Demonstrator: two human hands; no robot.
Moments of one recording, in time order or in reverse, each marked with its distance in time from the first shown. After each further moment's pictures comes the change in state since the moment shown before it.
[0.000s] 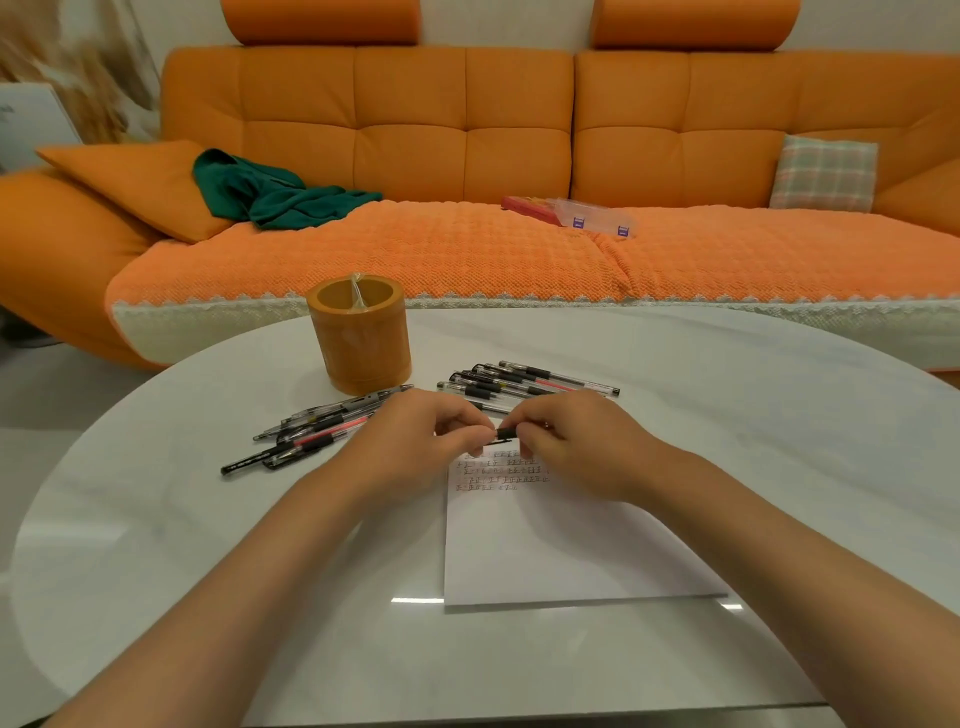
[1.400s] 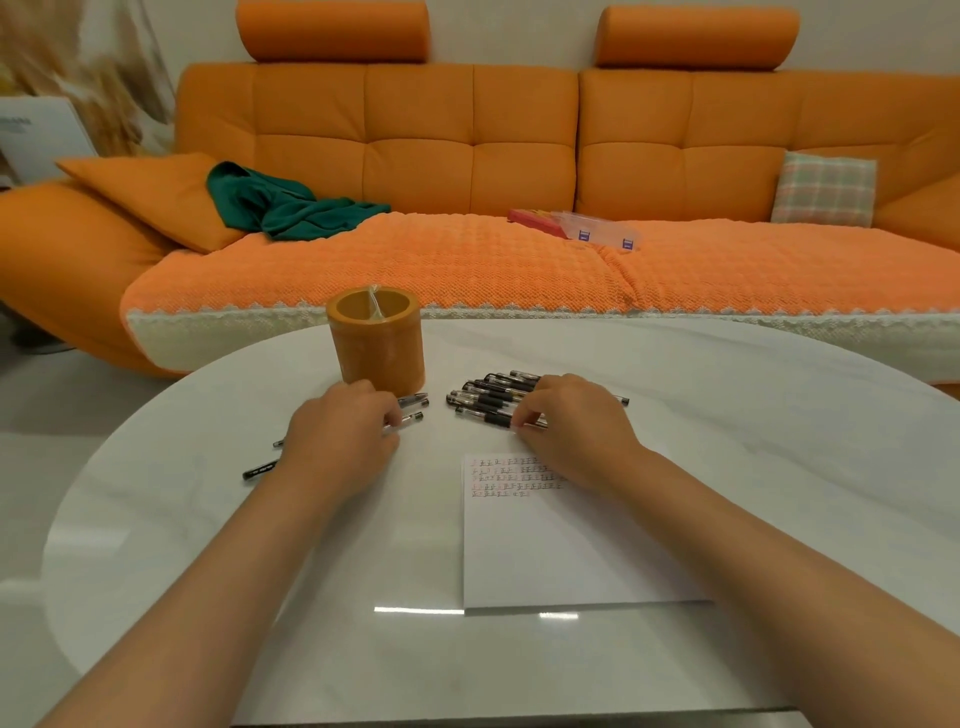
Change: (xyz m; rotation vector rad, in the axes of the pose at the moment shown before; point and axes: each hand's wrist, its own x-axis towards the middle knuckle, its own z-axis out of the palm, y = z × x) left_hand -0.006 -0.048 -0.039 0.723 0.152 -0.189; right_hand 0.027 0.005 0.020 -0.237 0.233 0.022
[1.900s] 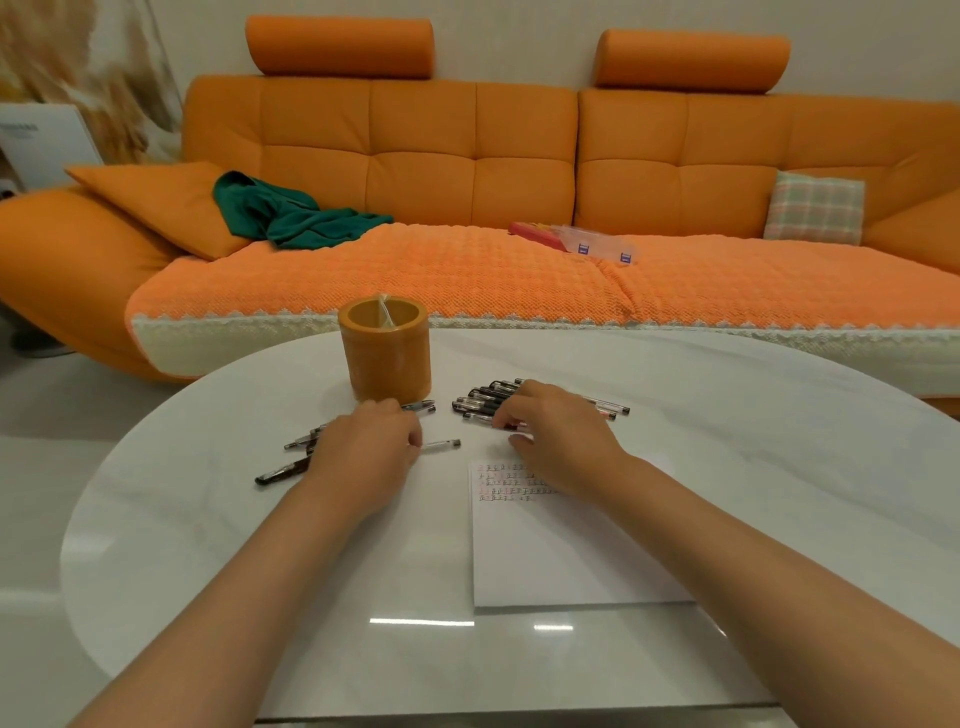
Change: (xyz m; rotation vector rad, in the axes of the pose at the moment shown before) left_hand -0.010 0.008 0.002 0.007 -0.014 0.095; right_hand 0.005 -0.018 0.001 0.012 -0.048 -0.077
